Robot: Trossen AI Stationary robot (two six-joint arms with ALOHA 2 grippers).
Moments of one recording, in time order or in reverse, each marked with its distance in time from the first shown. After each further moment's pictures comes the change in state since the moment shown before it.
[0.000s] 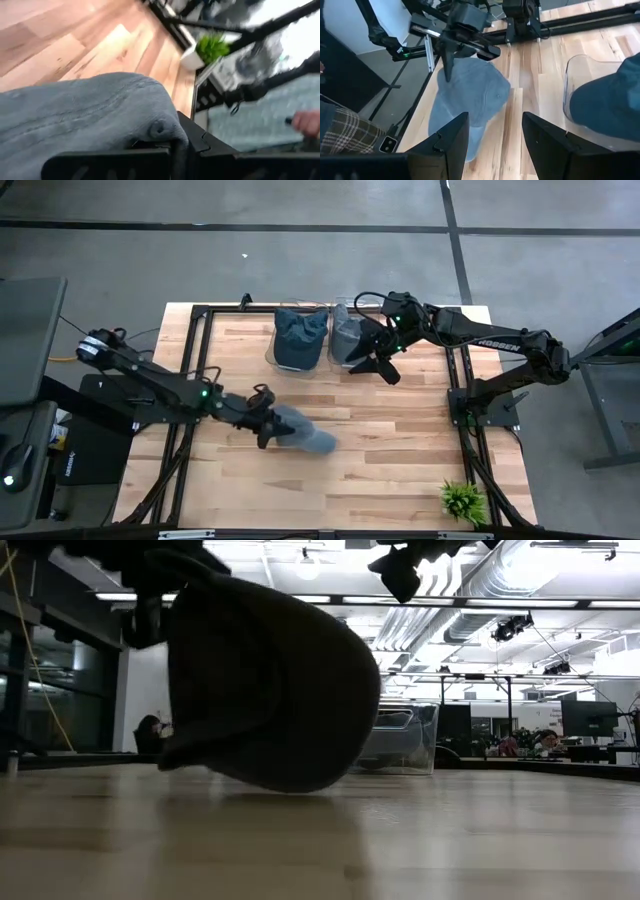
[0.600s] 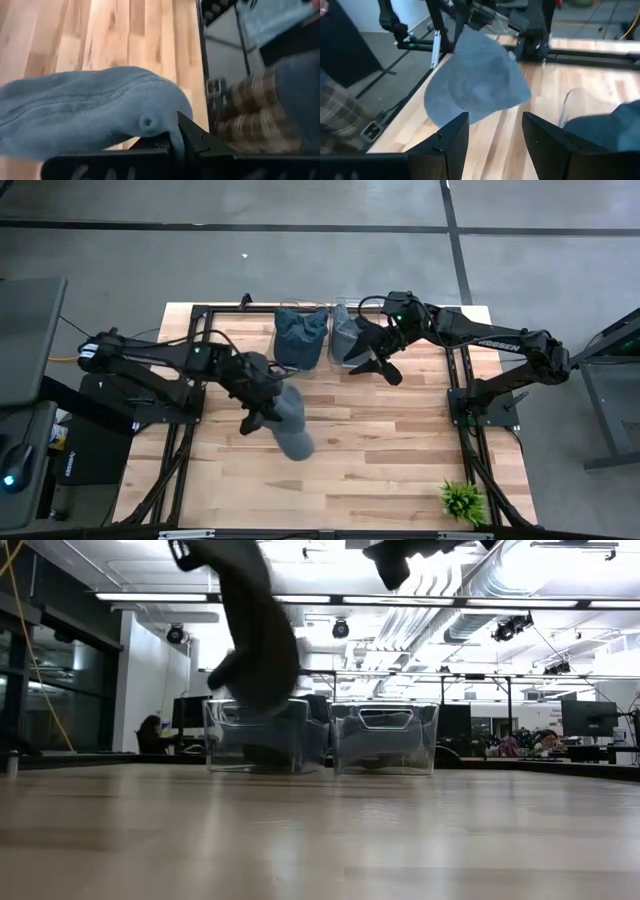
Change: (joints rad) left arm 0.254 0.054 0.624 -0.976 0.500 0.638; right arm 0.000 0.000 0.000 0.048 -0.047 -0.209
